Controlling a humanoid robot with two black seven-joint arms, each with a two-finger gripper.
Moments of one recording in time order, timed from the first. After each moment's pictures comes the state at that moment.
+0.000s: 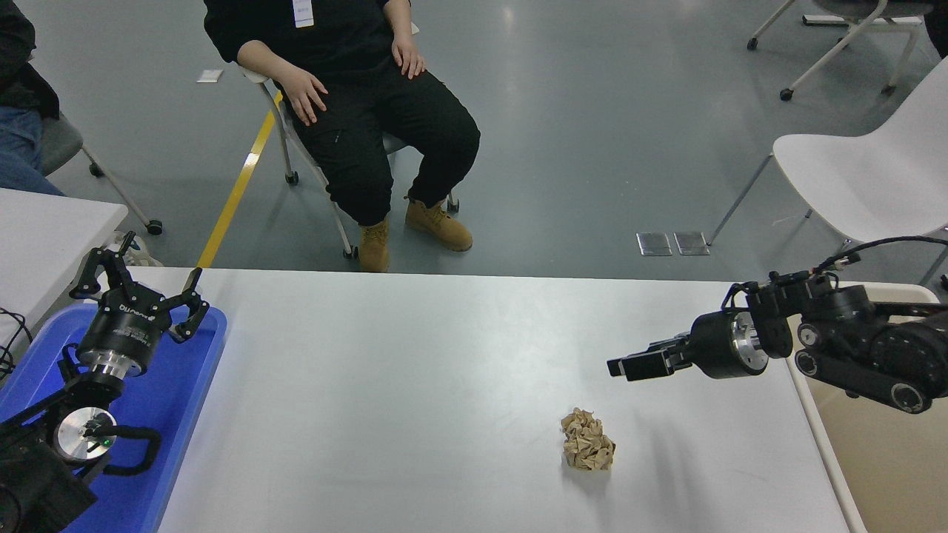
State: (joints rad) left arm -0.56 0.46 -0.57 -0.39 -0.24 -0.70 -0.60; right arm 1.23 -0.53 -0.43 1.11 -1.44 0.22 0.43
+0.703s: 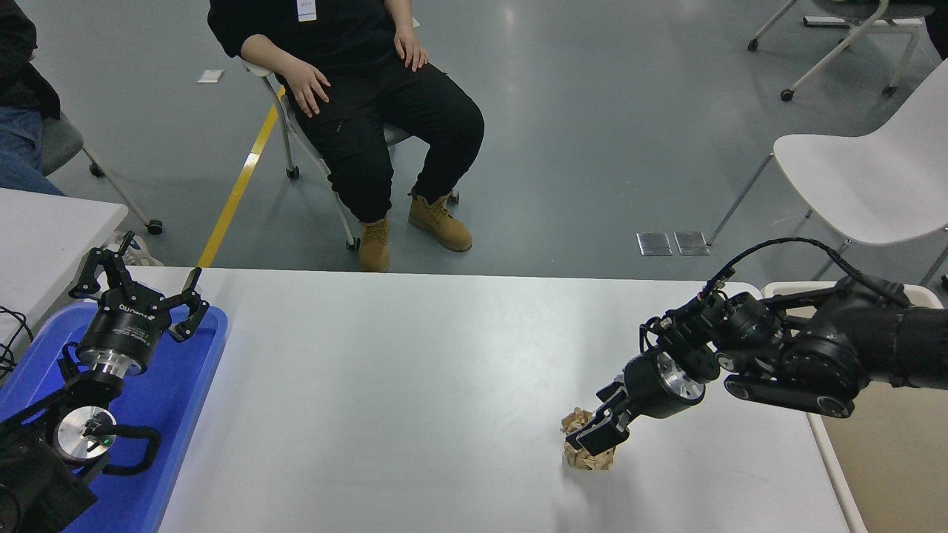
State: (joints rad) left arm -0.56 0.46 -0.57 -0.39 -0.24 -0.70 -0.60; right arm 1.28 -0.35 -0.51 1.07 -1.48 0.22 0.44
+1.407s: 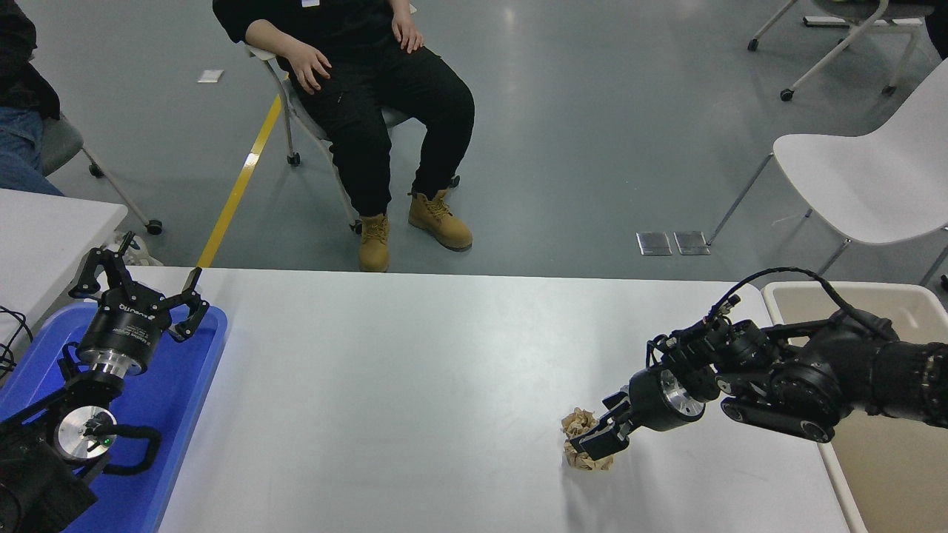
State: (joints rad) left arm -0.56 0.46 -0.57 -0.39 -0.24 -0.70 -0.60; right arm 1.14 -0.30 -0.50 0.93 -1.48 0.13 0.44
